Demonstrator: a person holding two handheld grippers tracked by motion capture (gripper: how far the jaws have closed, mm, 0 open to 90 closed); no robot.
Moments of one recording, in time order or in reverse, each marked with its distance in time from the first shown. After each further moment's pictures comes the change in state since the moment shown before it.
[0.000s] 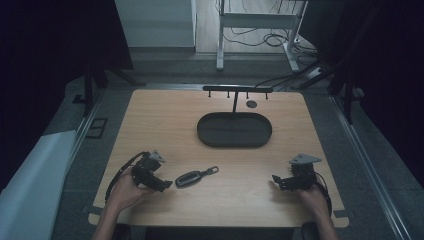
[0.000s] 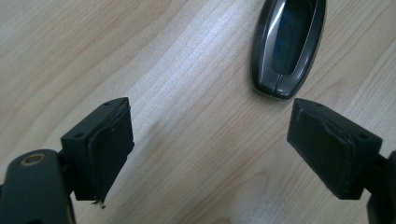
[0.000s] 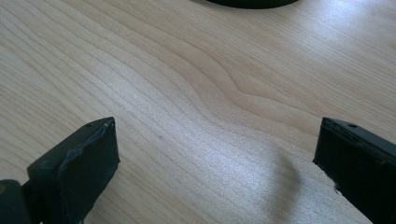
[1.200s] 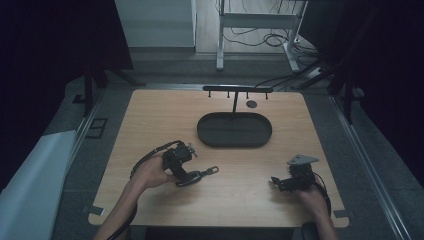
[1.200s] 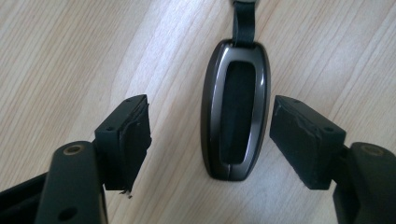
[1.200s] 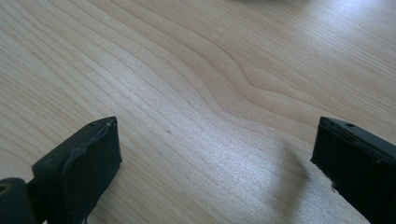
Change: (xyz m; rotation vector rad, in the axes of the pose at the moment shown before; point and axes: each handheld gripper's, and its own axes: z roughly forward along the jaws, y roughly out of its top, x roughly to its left) left arm -0.032 0.092 0.026 0.241 -0.052 0.244; right arm 0.003 0.000 0.003 0.028 0.015 -0.017
